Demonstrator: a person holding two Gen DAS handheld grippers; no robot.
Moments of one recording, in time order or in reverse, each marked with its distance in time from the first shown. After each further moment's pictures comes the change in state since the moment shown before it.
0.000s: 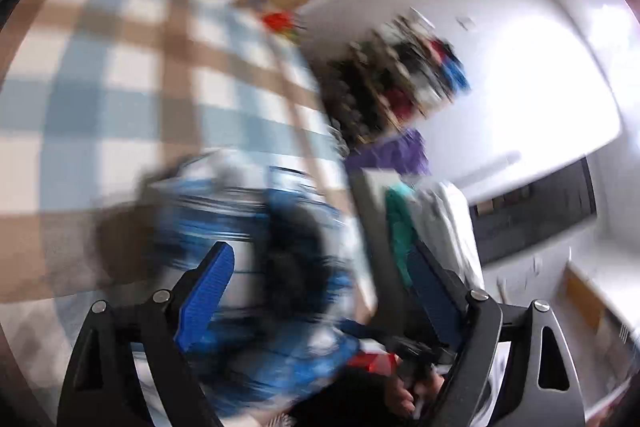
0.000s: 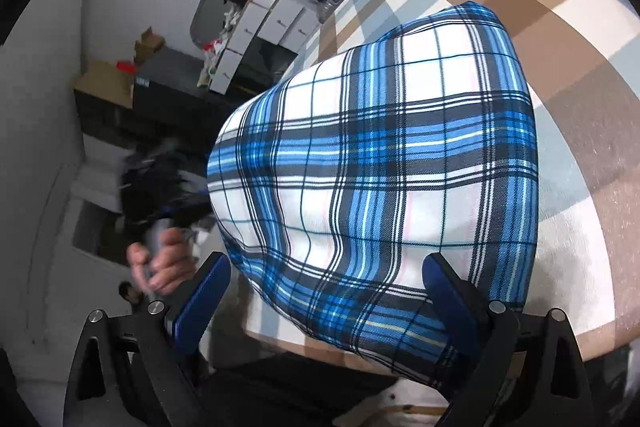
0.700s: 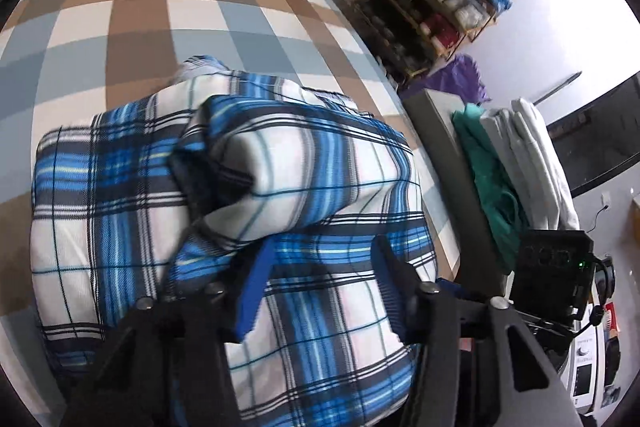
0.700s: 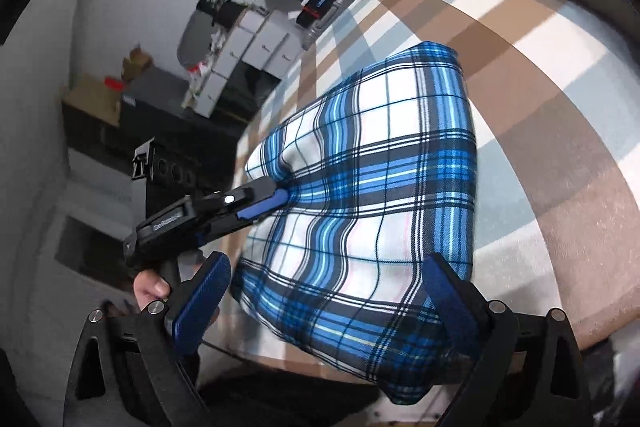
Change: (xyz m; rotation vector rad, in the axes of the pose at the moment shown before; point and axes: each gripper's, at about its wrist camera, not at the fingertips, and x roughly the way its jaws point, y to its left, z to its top) left arm 0.091 0.044 -0.032 0.094 0.140 0.228; right arm -0.021 0.001 0.002 -0.064 -0.083 -0.114
